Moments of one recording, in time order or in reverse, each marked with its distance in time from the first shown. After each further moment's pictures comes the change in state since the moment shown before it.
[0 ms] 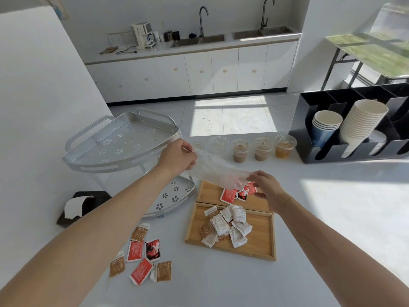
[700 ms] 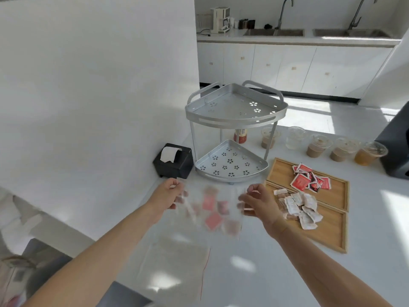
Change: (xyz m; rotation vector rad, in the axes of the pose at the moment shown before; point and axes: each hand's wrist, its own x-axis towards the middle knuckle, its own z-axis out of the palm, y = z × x) left_hand -0.181 -0.231 -0.181 -0.271 0.118 -0.392; right_hand -0.148 0.061 0.217 0.027 -0.376 -0.072
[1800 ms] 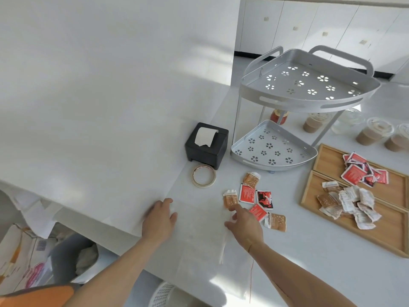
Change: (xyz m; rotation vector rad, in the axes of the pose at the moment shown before) left_hand 0.044 -0.179 -0.104 0.912 0.174 0.041; right_hand 0.034 0.121 0.162 -1.016 0.034 0.046
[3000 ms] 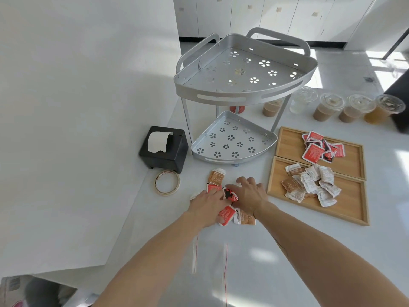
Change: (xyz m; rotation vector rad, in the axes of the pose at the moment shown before) left_hand 0.040 0.210 0.051 0.450 -0.307 0.937; right_hand 0.070 0.068 -0.099 -0.607 -0.140 -0.098
